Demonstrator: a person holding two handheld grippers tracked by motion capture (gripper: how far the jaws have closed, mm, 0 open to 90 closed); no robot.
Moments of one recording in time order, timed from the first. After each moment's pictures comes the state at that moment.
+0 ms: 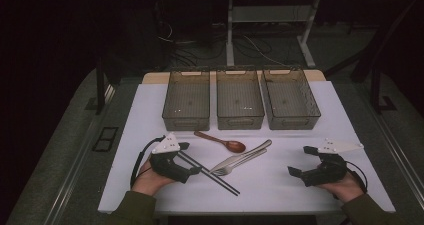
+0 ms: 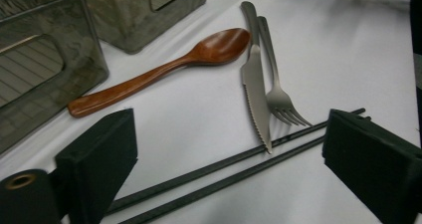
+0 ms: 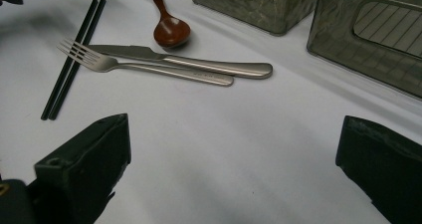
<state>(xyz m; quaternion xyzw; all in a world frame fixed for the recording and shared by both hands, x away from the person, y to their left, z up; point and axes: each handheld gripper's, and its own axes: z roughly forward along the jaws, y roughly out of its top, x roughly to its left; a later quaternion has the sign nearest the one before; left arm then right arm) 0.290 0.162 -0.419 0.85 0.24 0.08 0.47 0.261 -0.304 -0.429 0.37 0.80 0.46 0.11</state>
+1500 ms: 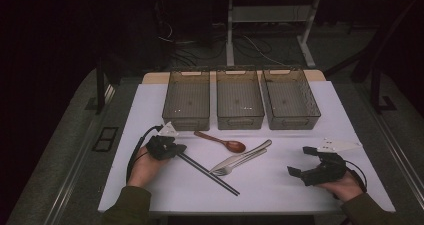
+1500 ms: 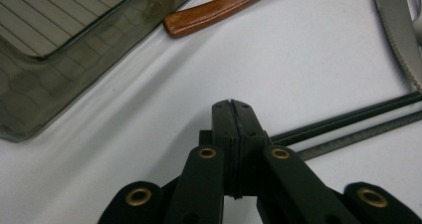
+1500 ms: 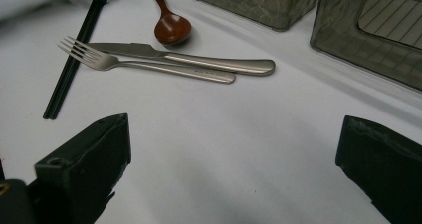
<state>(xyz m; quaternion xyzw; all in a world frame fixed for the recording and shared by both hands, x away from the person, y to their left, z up) 0.342 0.182 -0.438 0.89 0.29 0.09 0.33 0.263 -0.304 -0.430 0.38 0.80 0.45 0.10</state>
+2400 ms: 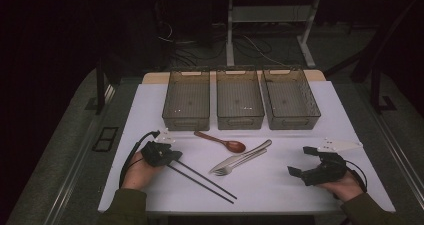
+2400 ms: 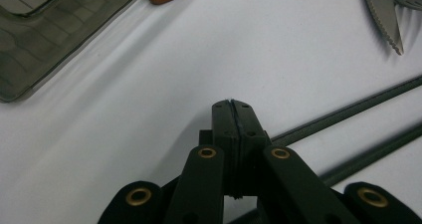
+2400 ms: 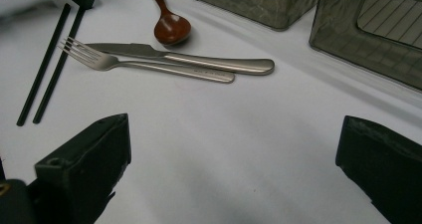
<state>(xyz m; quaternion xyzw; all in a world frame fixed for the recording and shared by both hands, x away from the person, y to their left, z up) 0.324 0.191 -0.437 0.90 0.28 0.09 0.31 0.263 -0.304 -0.430 0.38 0.80 0.45 0.10</state>
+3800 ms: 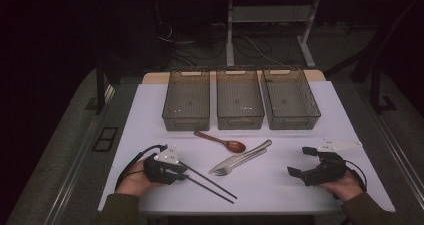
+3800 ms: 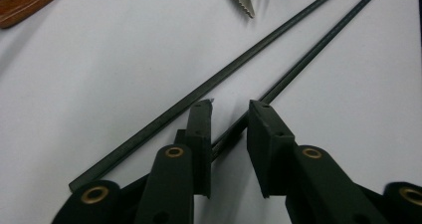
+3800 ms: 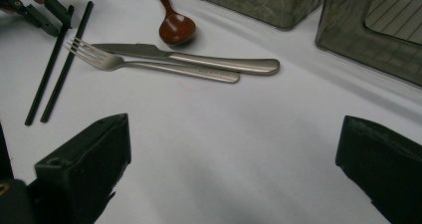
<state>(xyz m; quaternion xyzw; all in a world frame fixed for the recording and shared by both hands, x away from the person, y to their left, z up) 0.290 0.181 -0.437 0.93 0.14 0.03 0.33 0.264 -0.304 -0.430 0.38 0.80 0.46 0.09</state>
